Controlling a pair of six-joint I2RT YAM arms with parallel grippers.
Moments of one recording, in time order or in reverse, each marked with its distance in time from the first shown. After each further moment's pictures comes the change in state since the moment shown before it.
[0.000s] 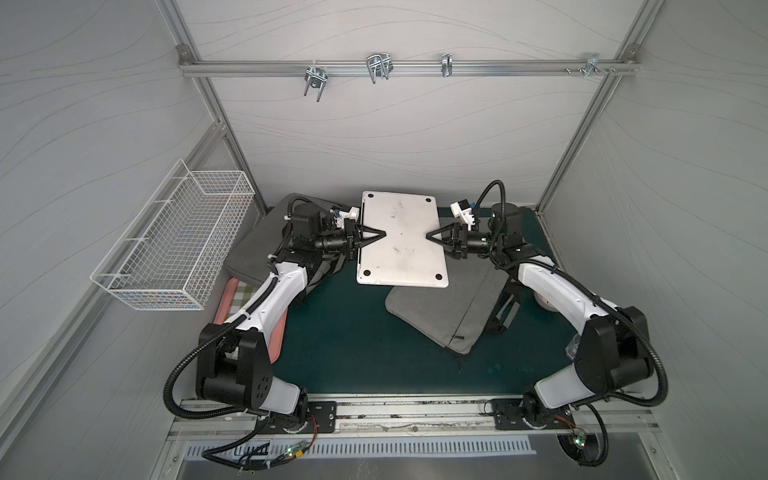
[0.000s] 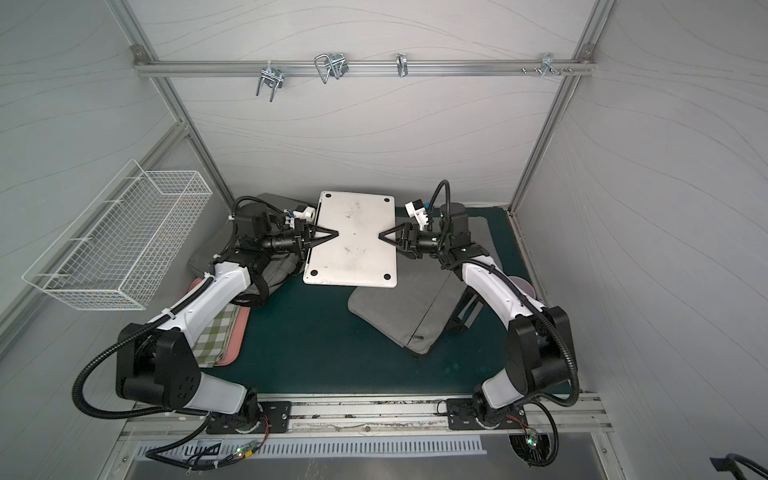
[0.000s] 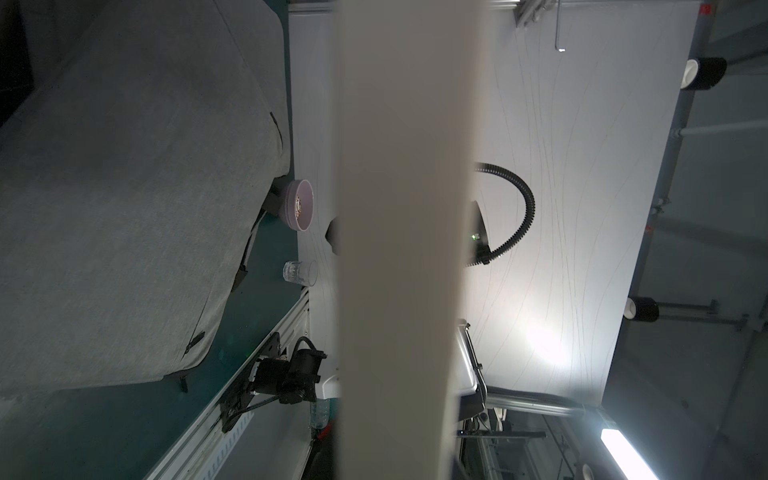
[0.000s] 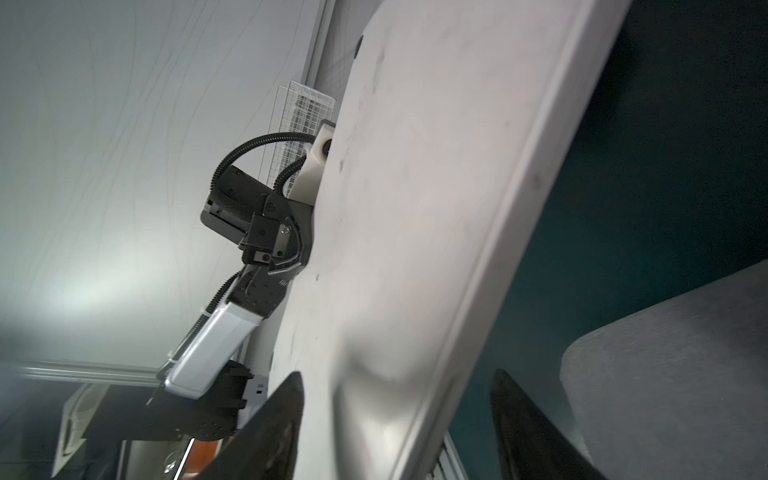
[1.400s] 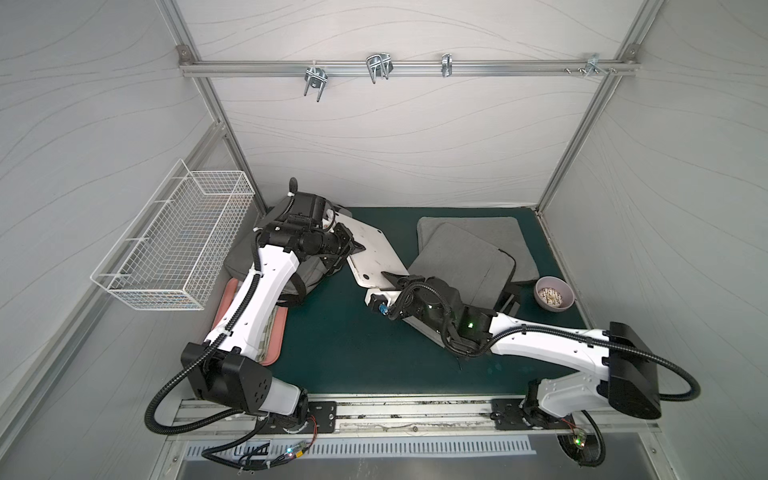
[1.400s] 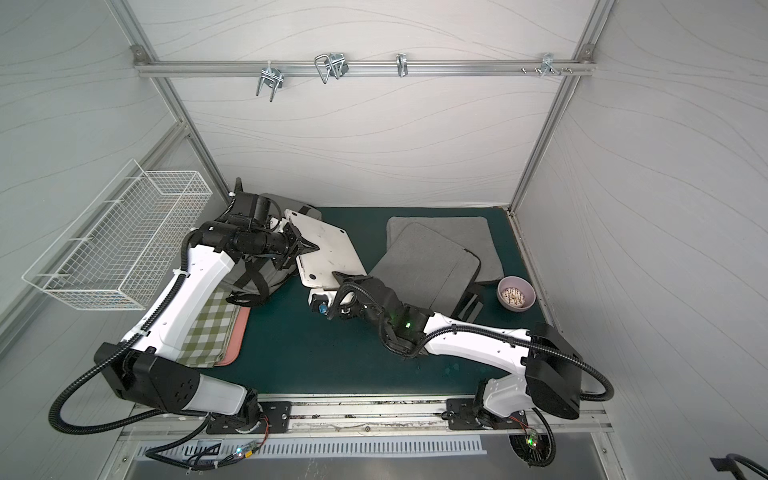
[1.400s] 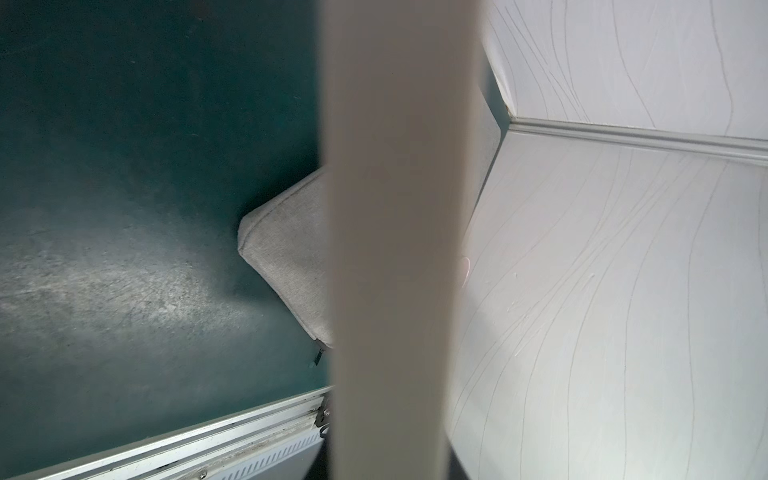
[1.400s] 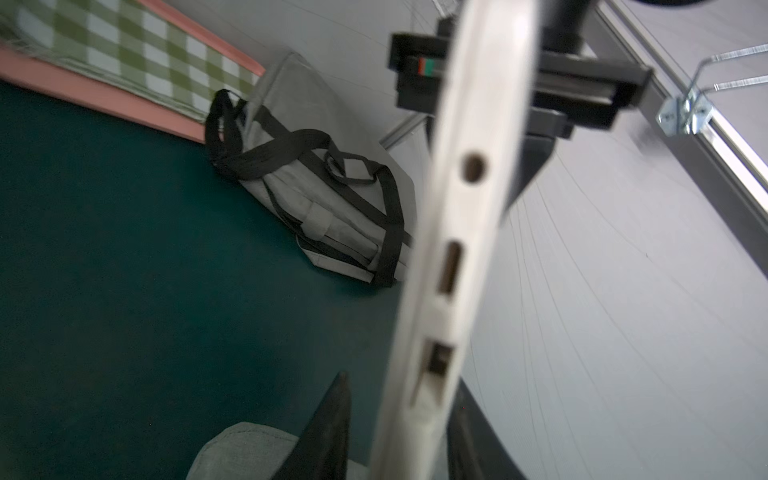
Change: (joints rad) left arm -0.051 -0.001 0.416 -1.026 -0.600 0.291; right arm 0.844 -0.110 -0.206 0.272 1.325 -1.658
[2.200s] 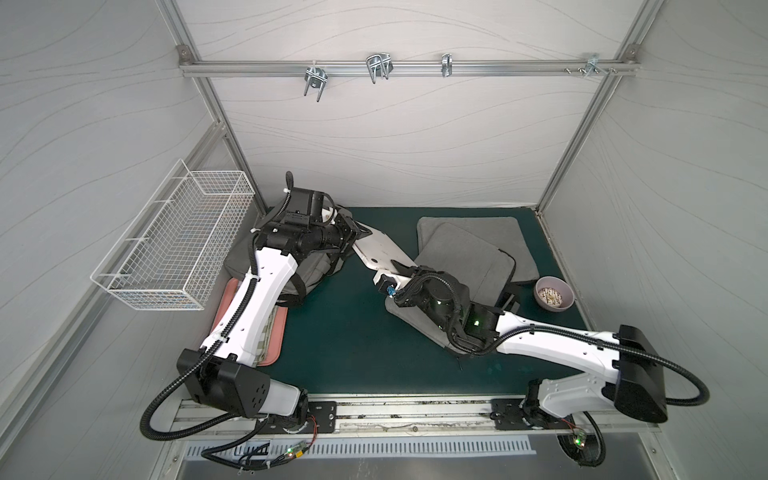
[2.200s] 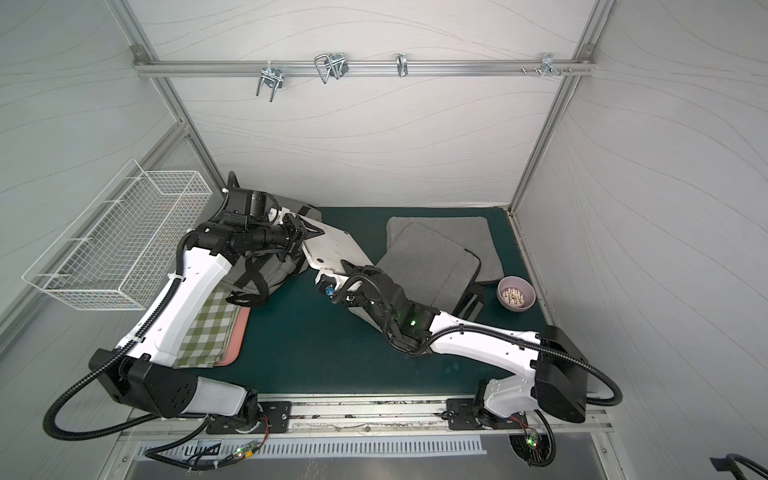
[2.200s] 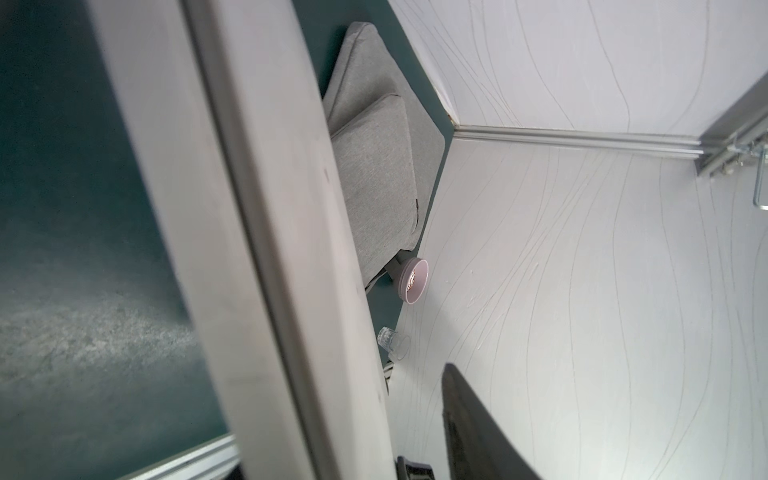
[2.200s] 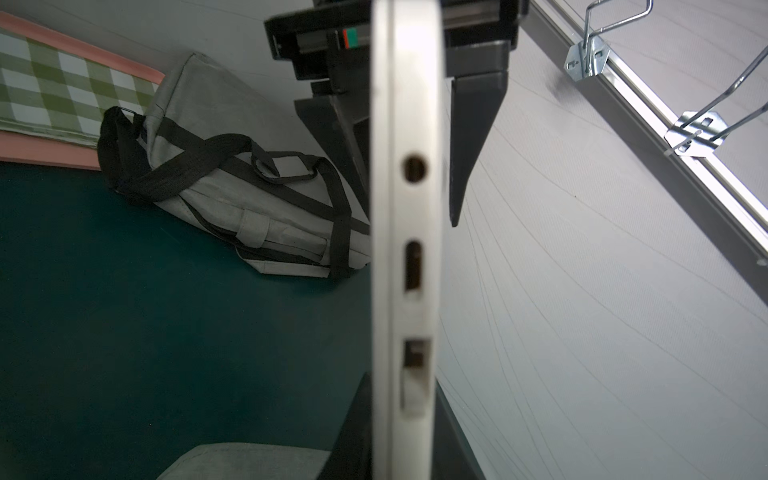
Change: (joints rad) left arm -0.011 -0.030 0.008 0.151 0.033 -0.037; right arm -0.033 -0.058 0.014 -0.003 0.112 0.122
